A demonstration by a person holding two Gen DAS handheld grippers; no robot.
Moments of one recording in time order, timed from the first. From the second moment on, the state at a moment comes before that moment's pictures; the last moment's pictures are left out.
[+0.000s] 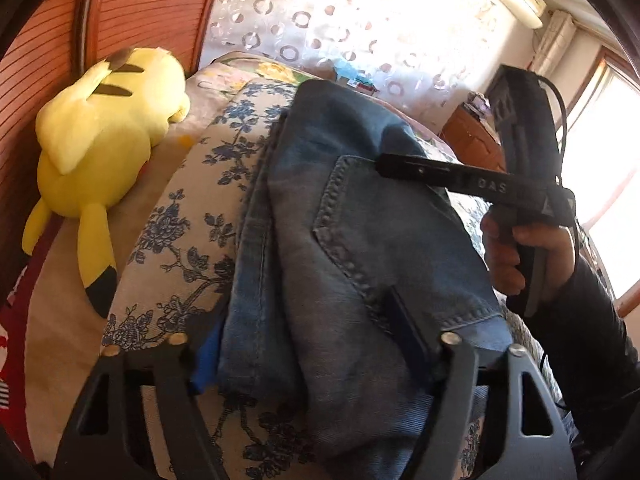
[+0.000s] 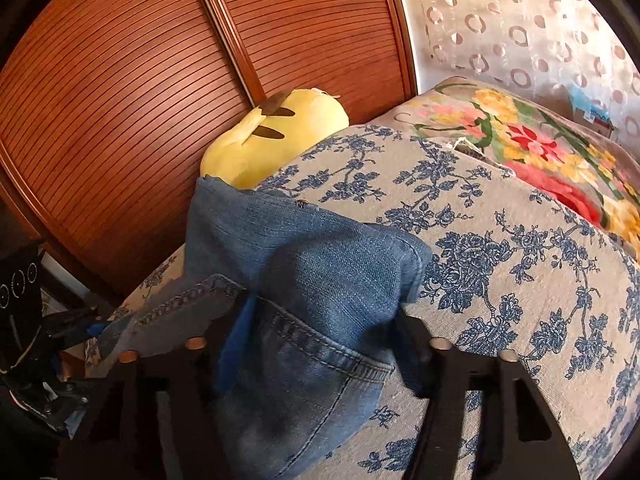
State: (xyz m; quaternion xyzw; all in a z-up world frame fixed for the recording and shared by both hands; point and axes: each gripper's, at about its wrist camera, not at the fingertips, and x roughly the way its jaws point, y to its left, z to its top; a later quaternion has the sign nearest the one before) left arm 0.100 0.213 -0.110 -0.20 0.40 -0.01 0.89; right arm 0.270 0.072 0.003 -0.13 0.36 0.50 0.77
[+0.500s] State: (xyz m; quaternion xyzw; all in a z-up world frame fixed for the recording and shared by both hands) left arm 0.102 0.184 -0.090 -0.14 0.40 -0.04 0.91; right arm 0.230 0.020 0.030 -0.11 0.31 0.47 0.82
